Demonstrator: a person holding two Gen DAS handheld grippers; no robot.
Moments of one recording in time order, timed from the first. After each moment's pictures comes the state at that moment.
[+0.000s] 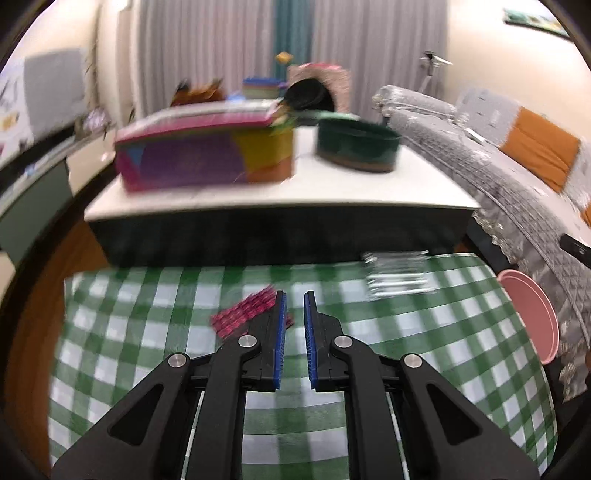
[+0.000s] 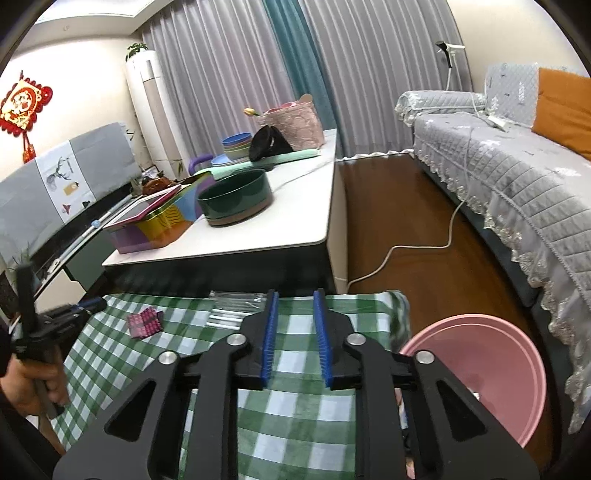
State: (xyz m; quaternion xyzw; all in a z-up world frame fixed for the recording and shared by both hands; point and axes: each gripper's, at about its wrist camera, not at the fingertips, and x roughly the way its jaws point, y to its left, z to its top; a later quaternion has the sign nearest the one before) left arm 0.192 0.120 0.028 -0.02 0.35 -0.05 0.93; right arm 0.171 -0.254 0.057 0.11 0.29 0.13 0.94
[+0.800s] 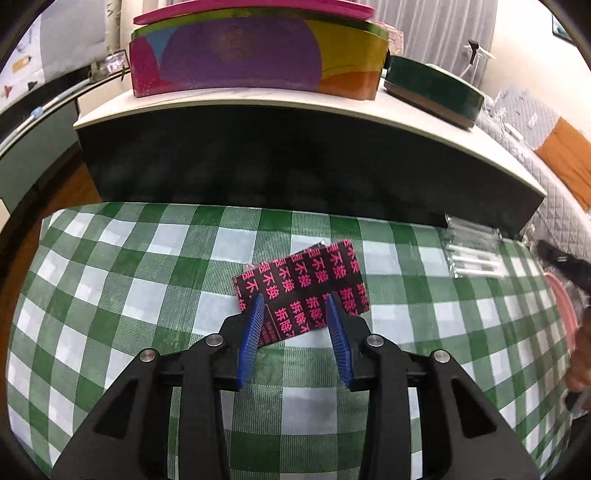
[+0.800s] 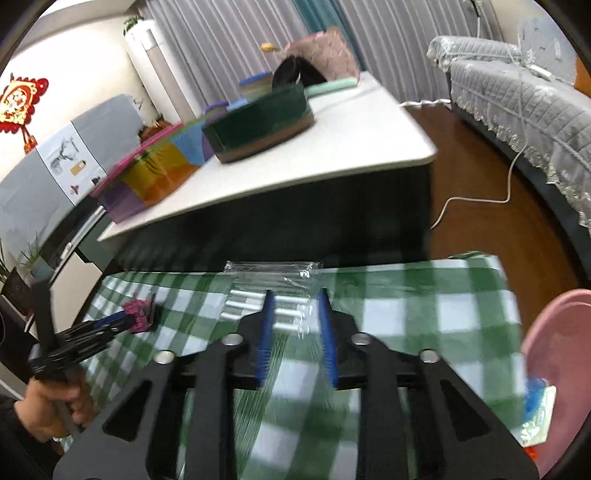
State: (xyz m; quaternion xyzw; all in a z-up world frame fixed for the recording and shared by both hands) left arm 0.234 0.155 -0.046 -0.06 0.42 -0.01 0.91; right arm 0.281 -0.163 -0.036 0.13 0.38 0.18 0.90
